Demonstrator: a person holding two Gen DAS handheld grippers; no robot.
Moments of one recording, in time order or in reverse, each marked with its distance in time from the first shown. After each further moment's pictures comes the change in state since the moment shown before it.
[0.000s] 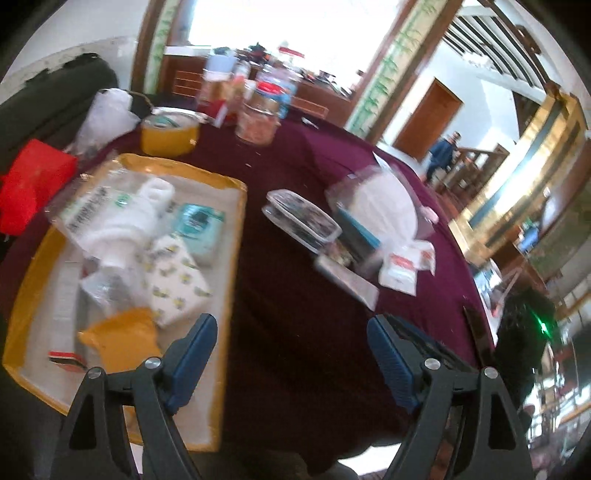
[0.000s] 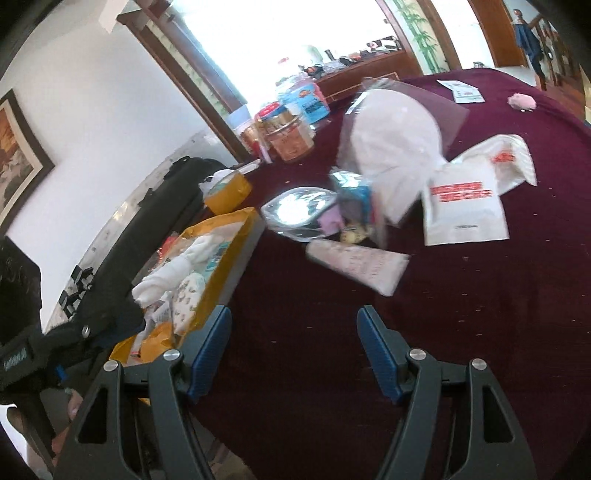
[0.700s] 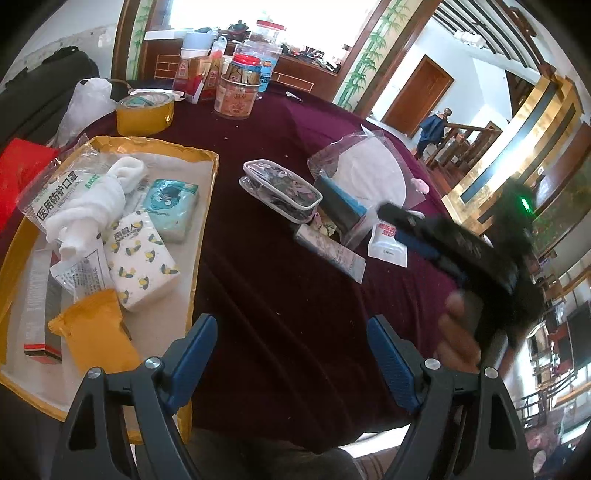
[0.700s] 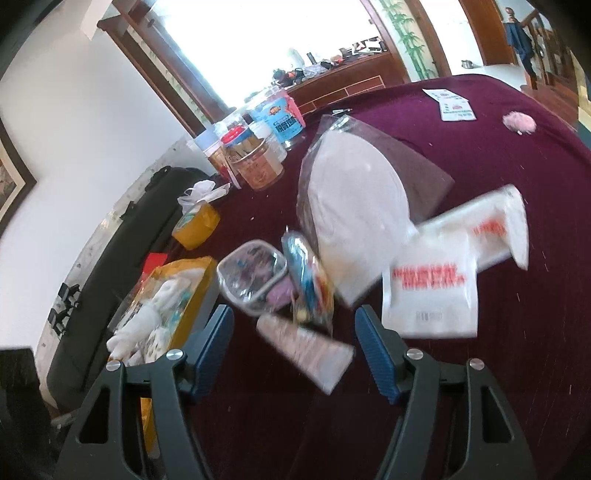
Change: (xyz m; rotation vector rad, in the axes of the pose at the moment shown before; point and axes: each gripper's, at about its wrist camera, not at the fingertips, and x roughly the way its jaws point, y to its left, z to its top) left arm 0.017 -0.015 -0.009 0.030 0.087 -0.027; right arm 0.009 -0.044 0.067 0.035 0.007 -0.052
